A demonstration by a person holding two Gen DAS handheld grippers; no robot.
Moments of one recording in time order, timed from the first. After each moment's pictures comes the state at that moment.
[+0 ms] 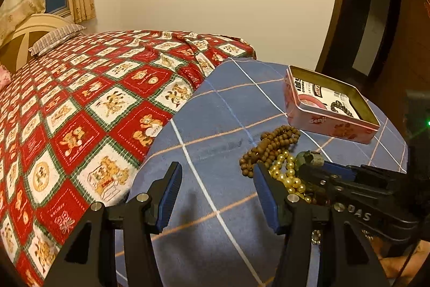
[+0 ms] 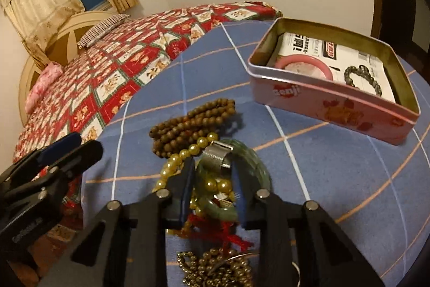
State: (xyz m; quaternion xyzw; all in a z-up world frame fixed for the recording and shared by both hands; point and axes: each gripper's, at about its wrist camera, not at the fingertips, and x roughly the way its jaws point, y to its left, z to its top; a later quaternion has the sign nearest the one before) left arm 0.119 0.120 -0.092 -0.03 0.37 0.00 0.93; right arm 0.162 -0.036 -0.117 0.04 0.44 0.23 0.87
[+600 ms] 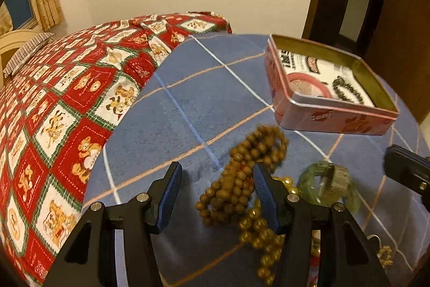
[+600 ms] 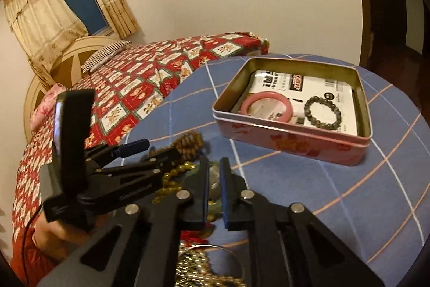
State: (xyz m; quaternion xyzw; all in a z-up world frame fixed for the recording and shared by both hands) left arm 0.201 0.073 -0.127 0.02 0.44 -0.04 0.90; right arm 0.155 -0.087 -0.079 0.06 0.39 0.22 0.89
